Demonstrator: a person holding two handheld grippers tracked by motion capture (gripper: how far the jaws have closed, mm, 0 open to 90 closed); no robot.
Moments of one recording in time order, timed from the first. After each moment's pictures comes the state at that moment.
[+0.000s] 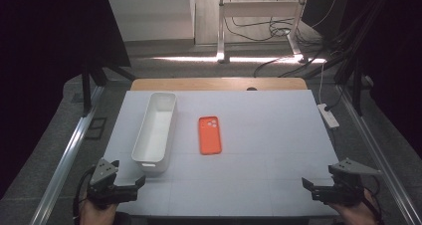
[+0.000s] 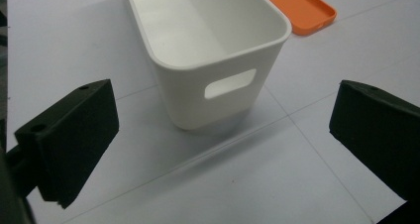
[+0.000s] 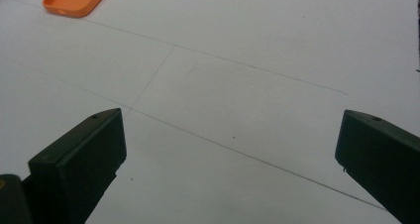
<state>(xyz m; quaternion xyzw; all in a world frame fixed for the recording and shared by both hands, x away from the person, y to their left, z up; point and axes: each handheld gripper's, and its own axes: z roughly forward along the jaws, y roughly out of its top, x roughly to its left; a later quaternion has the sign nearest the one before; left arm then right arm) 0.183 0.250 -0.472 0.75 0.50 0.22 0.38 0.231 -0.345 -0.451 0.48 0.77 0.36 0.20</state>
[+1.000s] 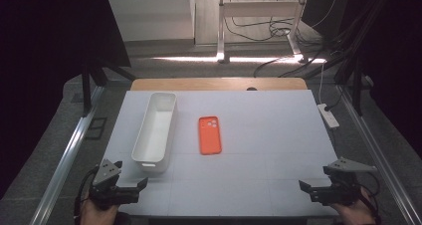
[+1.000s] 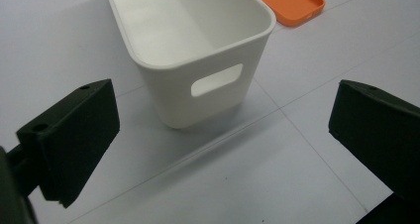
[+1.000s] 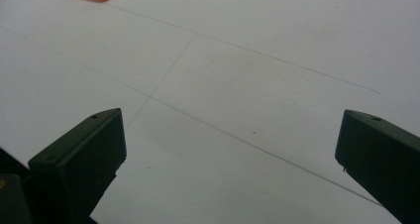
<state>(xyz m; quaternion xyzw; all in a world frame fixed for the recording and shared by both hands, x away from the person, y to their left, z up) 0.183 0.249 -0.473 0.76 0.48 0.21 0.38 0.236 -0.342 -0.452 0.46 0.80 0.36 0.16</state>
